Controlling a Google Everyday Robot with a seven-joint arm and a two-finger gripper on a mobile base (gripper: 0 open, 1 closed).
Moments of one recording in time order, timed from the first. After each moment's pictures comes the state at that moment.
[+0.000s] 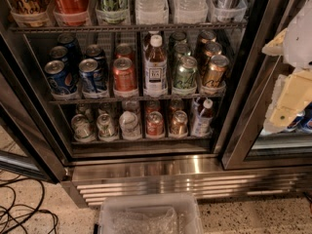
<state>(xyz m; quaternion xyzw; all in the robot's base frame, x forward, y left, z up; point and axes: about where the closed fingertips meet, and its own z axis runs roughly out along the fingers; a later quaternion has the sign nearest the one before) 0.438 -0.217 0.976 -0.60 0.78 -0.03 0.16</state>
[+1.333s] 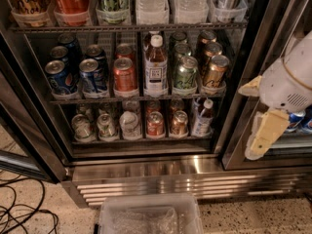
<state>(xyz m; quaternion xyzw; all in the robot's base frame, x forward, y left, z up) 0.446 -0.207 0.878 -0.62 0.76 0.08 0.16</state>
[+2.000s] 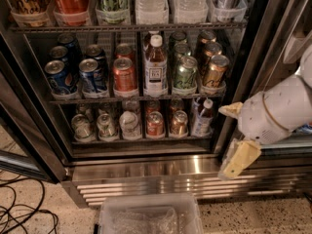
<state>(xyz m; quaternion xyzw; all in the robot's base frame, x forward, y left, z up) 0.432 -0.164 0.822 -0.62 0.74 0.12 0.22</state>
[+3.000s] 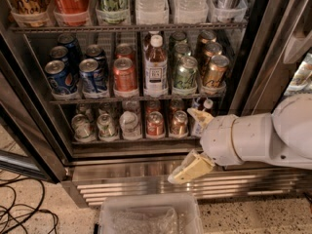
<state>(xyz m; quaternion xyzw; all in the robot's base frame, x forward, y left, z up) 0.436 -0.070 0.813 -0.56 0.71 0.15 0.41</state>
